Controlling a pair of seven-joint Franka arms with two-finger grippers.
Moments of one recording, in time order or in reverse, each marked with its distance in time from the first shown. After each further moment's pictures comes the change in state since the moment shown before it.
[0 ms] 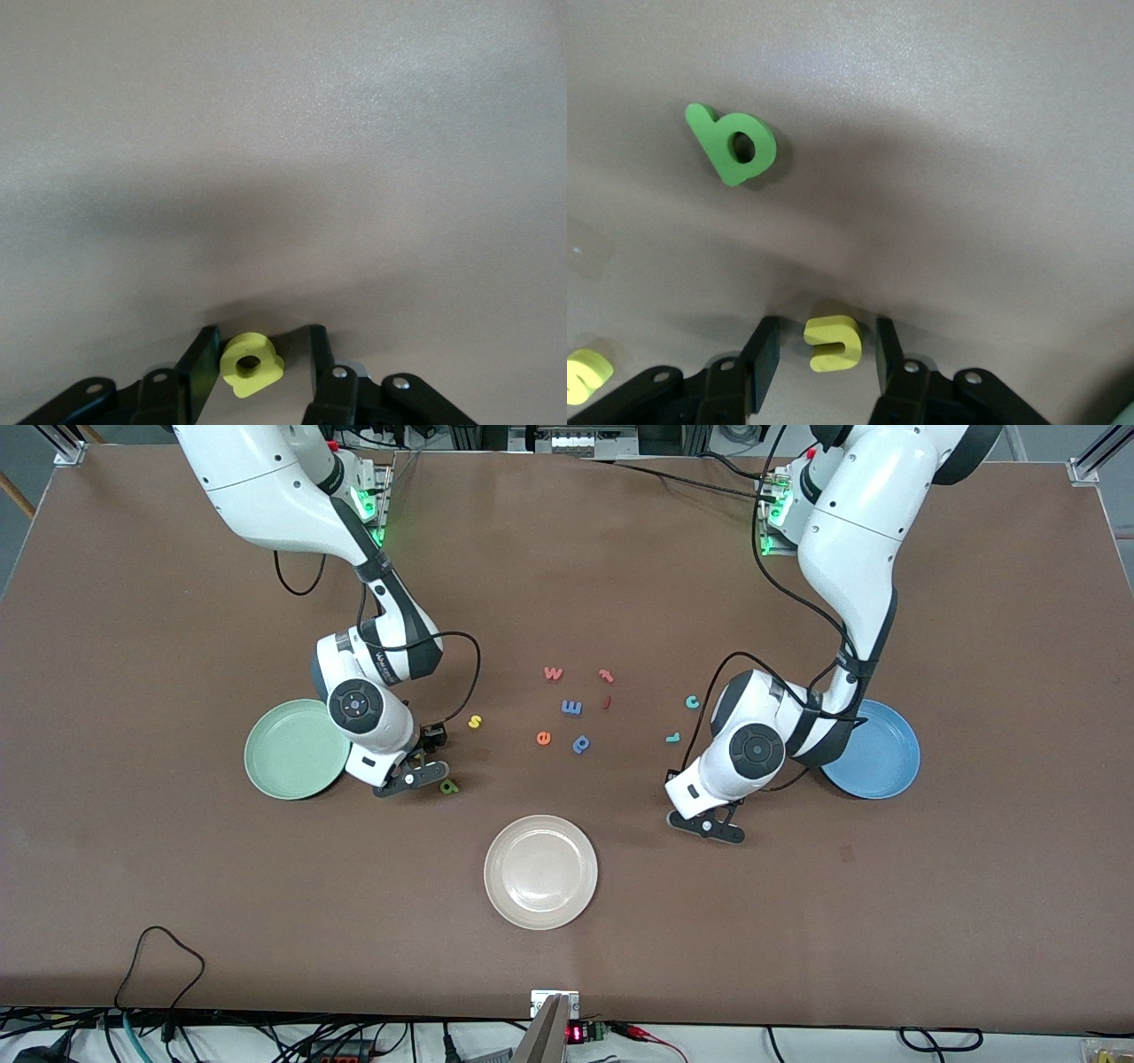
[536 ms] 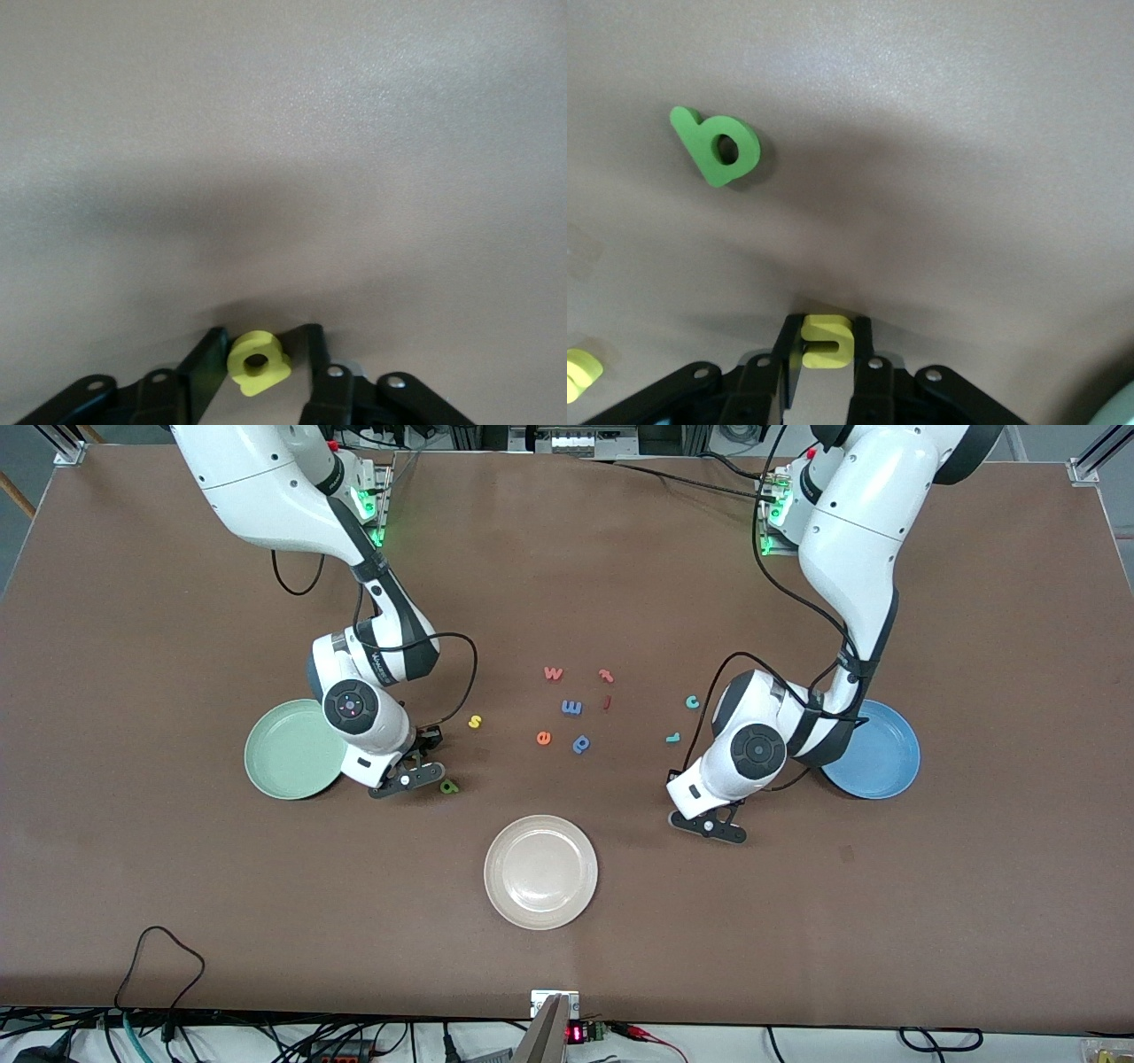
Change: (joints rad) left arm 0.000 -0.003 0.003 -0.005 0.000 -0.002 -0.002; right arm -0.003 -0.006 -0.008 -0.001 0.000 -0.002 -0.004
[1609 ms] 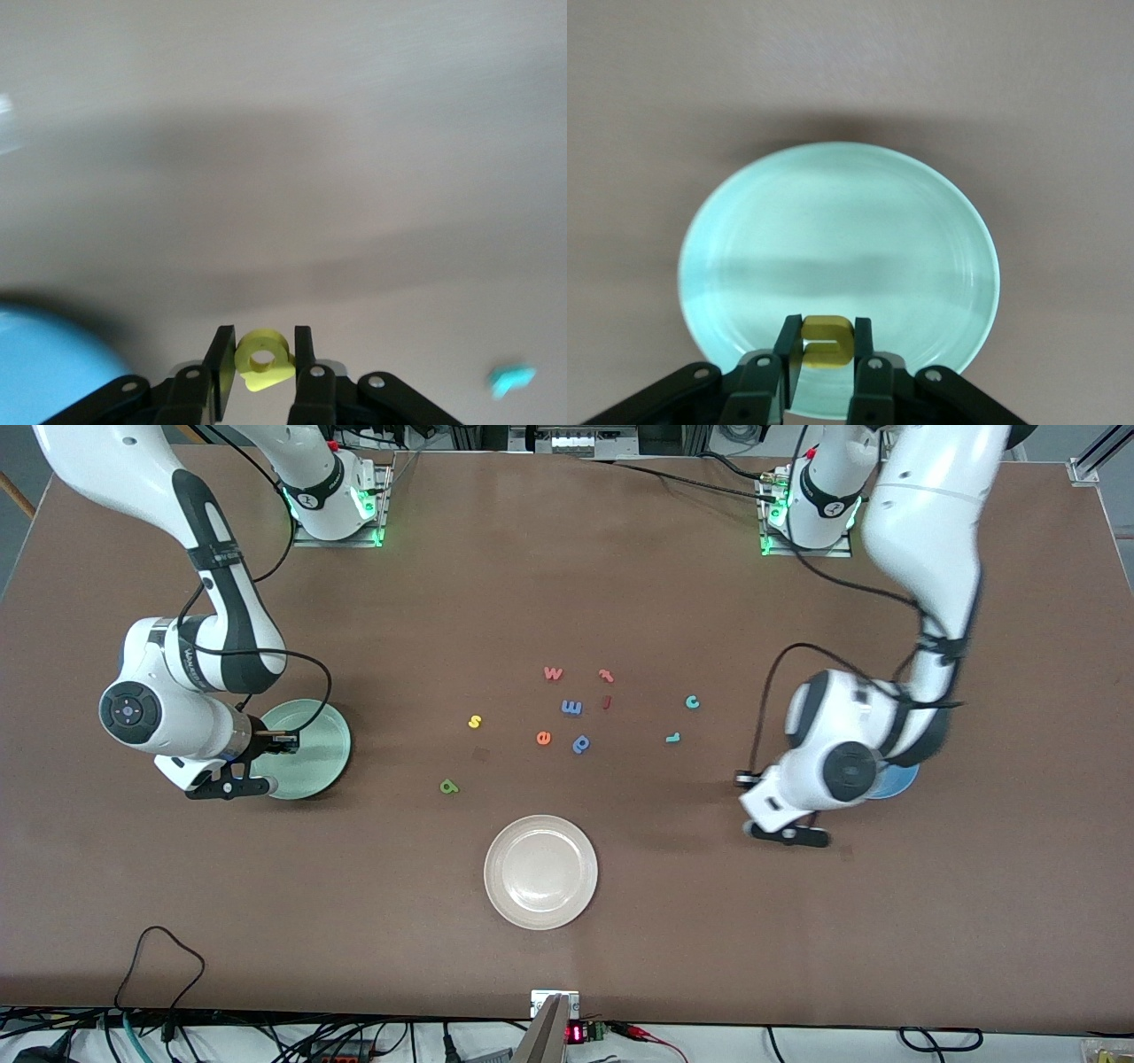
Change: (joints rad) left arm 0.175 -0.165 0.053 -0.007 0.003 -0.356 0.051; right arm -0.302 -0.173 -0.061 -0.056 0.000 -0.190 -0.081
